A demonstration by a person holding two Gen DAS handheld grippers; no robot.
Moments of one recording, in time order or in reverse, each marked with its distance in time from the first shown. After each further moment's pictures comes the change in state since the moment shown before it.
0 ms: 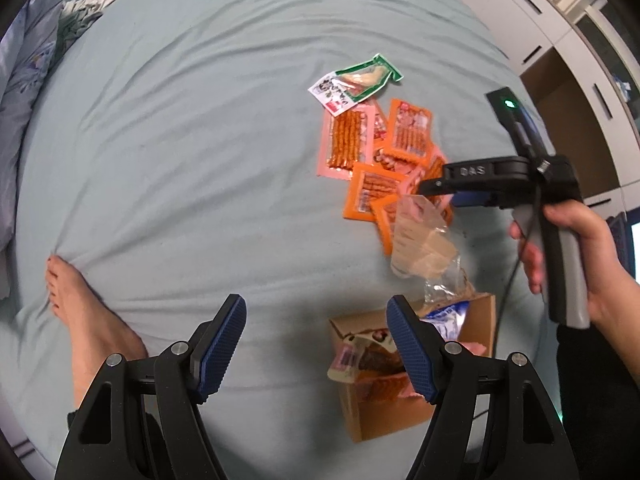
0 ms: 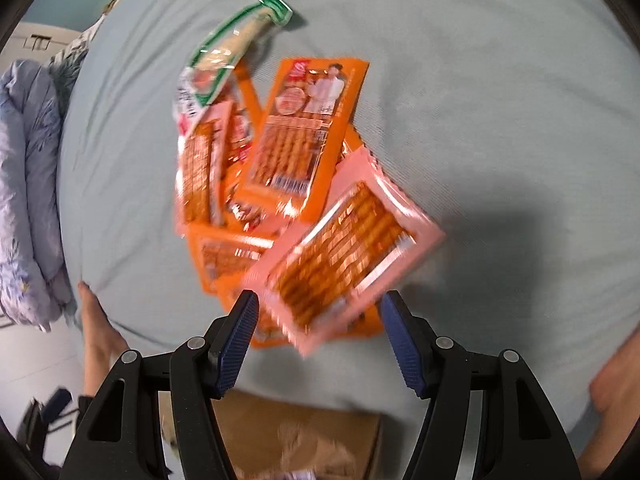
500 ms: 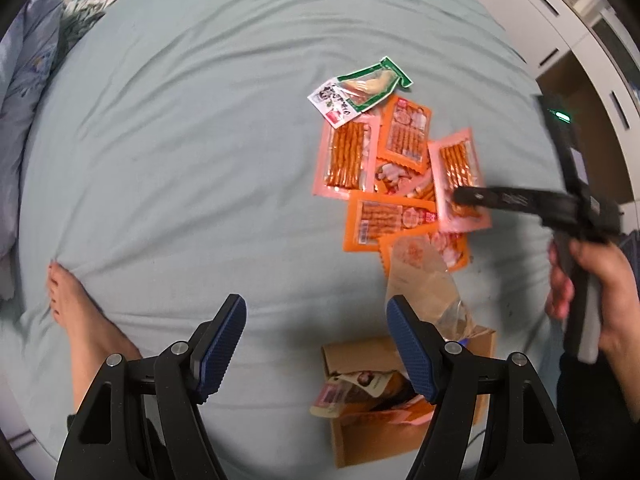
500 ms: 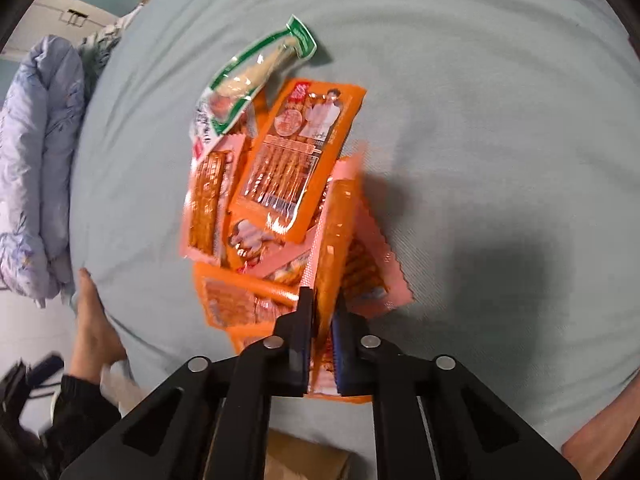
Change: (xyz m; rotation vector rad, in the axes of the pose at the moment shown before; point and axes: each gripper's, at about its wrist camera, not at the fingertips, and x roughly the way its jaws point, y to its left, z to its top) left arm 0.013 -0.013 0.030 -0.040 0.024 0.033; right arm -0.018 -0.006 -0.003 -0.155 -0.102 0.036
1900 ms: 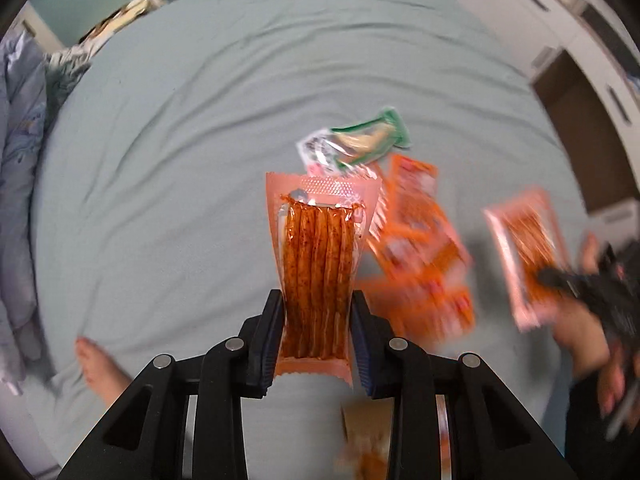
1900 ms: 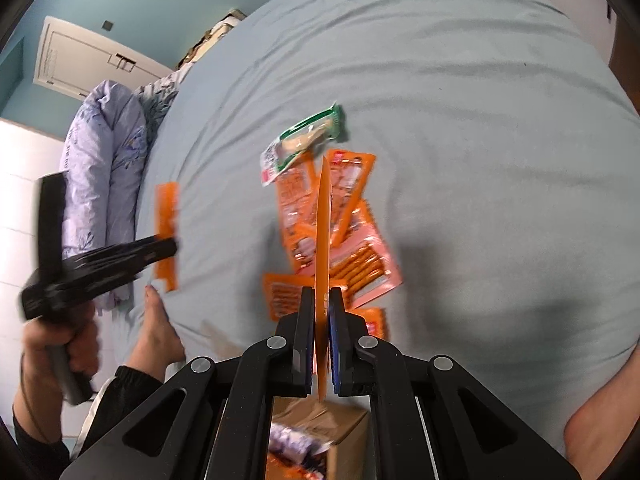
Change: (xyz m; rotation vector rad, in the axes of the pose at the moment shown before) left arm -0.032 -0.009 0.058 0.134 -0.072 0.041; right arm -0.111 -0.018 -0.044 0.006 -0.174 0.180
